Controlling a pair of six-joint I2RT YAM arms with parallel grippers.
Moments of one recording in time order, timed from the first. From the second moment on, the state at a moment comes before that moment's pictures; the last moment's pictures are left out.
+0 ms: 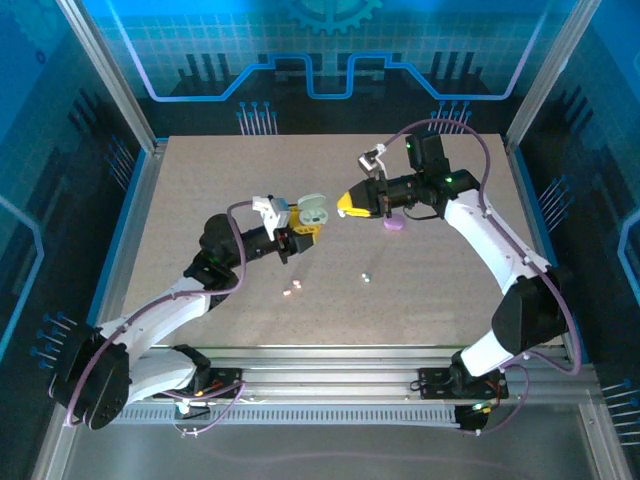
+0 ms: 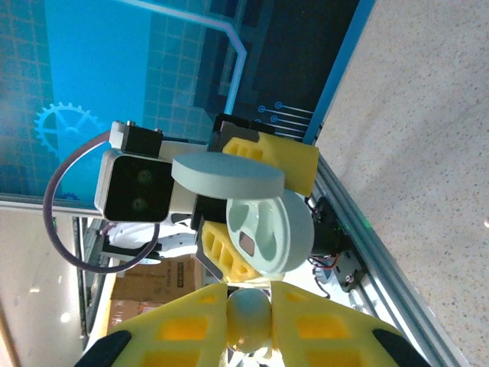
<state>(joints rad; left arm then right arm) -0.48 1.15 0.61 0.60 0.59 -0.10 0.34 1.55 1.42 -0.60 -1.25 0.59</state>
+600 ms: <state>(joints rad) -0.51 1.16 0.62 0.60 0.60 -0.09 0.41 1.54 1.45 -0.61 -1.12 0.57</state>
